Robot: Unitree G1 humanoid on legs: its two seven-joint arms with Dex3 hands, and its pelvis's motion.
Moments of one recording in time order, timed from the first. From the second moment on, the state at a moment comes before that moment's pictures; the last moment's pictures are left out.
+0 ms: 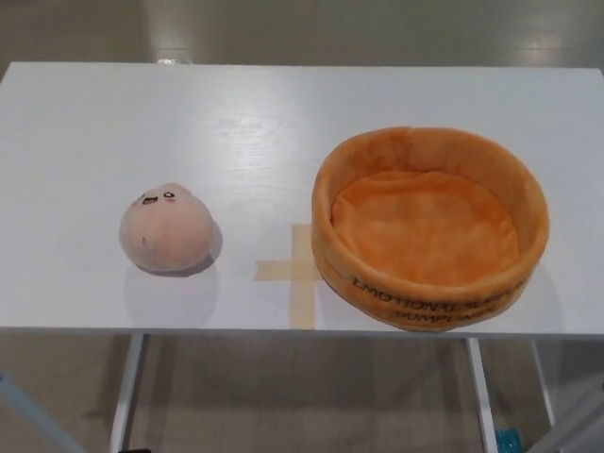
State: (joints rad) left_arm -0.12 0.25 0.02 1.04 0.17 -0.25 -0.05; right_arm -0.17 -0.24 -0.10 1.24 -0.14 -0.36 -0.09
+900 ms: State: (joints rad) left_arm -0.04 0.38 0.09 1.01 0.07 -0.37 -0.25; right_arm -0.17 -0.25 -0.11 1.29 -0.14 -0.48 -0.12
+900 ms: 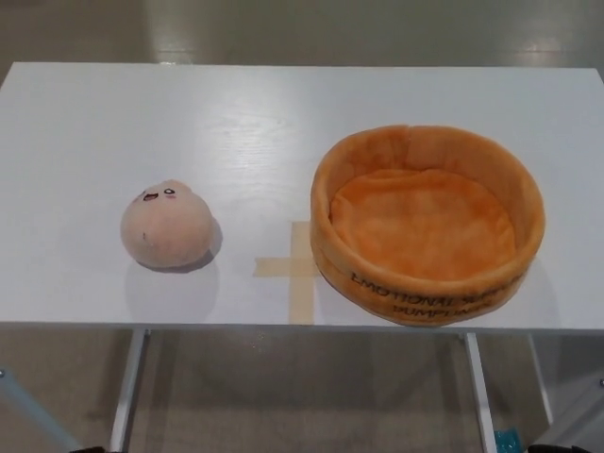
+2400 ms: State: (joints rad) left_arm 0.05 0.99 0.38 0.92 -0.18 -0.35 -0.97; right_arm -0.18 -0.25 -0.12 1.29 -0.14 -0.48 -0.12
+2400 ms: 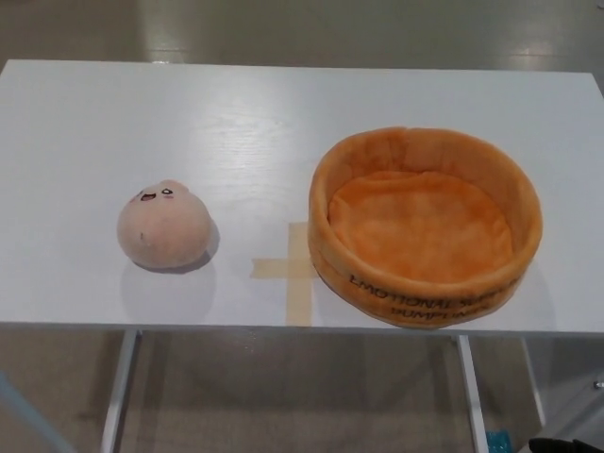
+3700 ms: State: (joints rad) left_arm -0.14 0.98 0.95 0.14 -0.60 -0.08 -1.06; right_arm -0.22 -0.25 -0.12 1.29 -0.14 -0.48 -0.12
